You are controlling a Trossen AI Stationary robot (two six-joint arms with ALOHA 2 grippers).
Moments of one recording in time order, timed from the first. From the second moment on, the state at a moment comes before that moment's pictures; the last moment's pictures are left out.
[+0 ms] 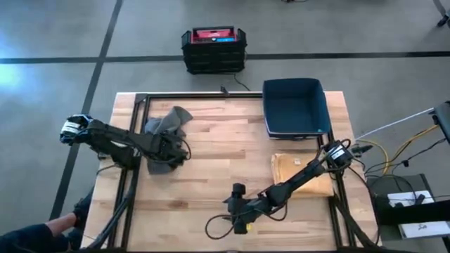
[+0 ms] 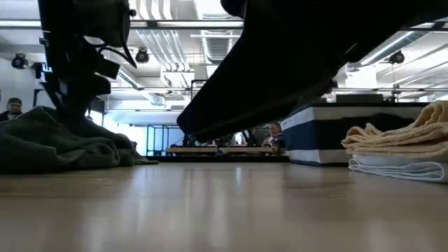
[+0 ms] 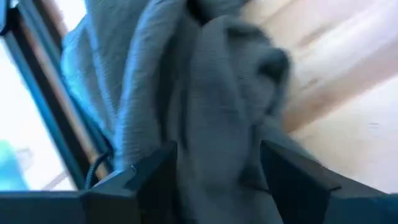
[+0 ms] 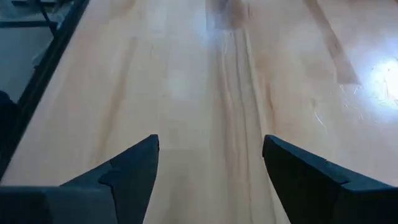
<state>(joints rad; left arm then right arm) -0.12 1.30 0.84 -1.26 -0.41 -1.11 0.51 2.13 1.21 0.17 0.34 0.35</state>
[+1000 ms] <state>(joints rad) -0.45 1.36 0.79 -0.40 -0.29 -0.82 0.49 1.96 1.26 -0.15 0.23 0.37</state>
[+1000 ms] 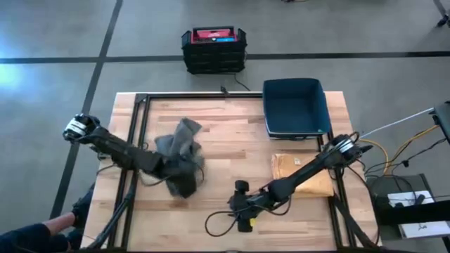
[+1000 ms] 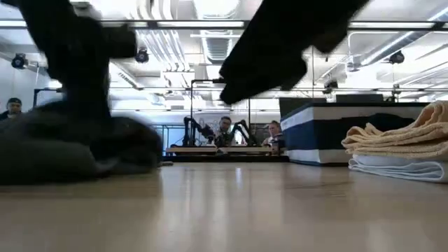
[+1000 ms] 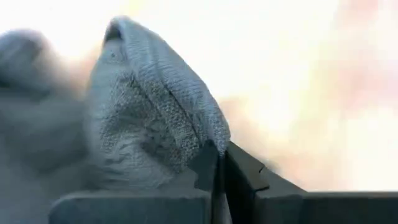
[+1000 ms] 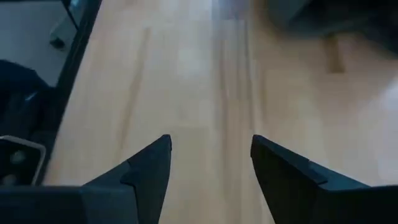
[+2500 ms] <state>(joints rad) -0.77 1.35 1.21 -0.72 -0.38 -0.81 0.33 1.88 1.62 -0.93 0.54 0.07</state>
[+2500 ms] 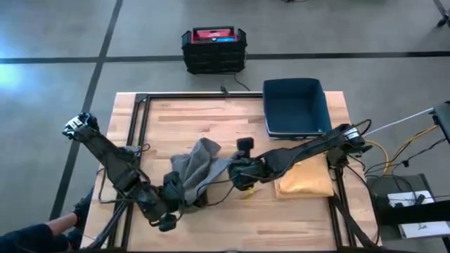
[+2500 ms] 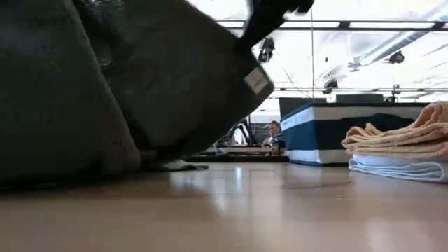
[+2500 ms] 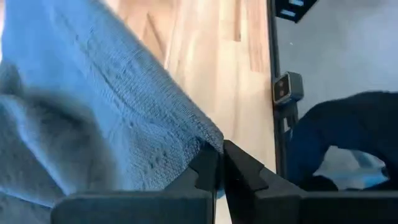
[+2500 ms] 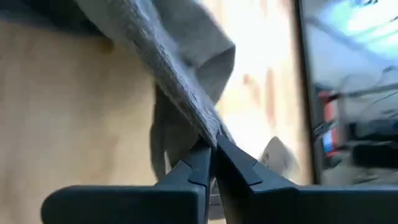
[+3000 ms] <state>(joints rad) -0.69 1.39 0.84 -0.06 -0.19 -0.77 0.56 1.93 1.41 -0.99 0.26 0.47</state>
